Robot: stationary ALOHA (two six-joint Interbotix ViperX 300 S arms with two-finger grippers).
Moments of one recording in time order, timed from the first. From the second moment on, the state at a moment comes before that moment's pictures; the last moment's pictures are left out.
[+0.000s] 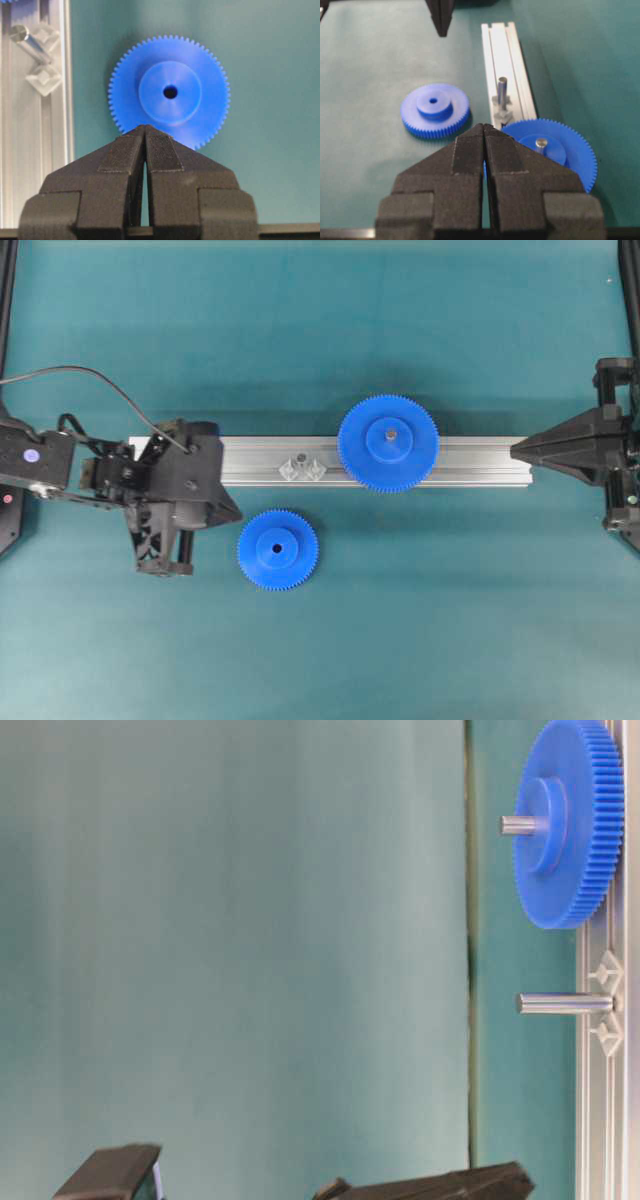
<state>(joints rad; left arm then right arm) -0.08 -0.22 0.77 0.01 0.29 -0.04 -0.03 -0.99 1.24 0.03 -0.03 0.04</state>
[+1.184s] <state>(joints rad) -0.11 0.06 0.52 0.01 0.51 -0.04 -0.03 -0.99 1.27 0.03 0.03 0.09</state>
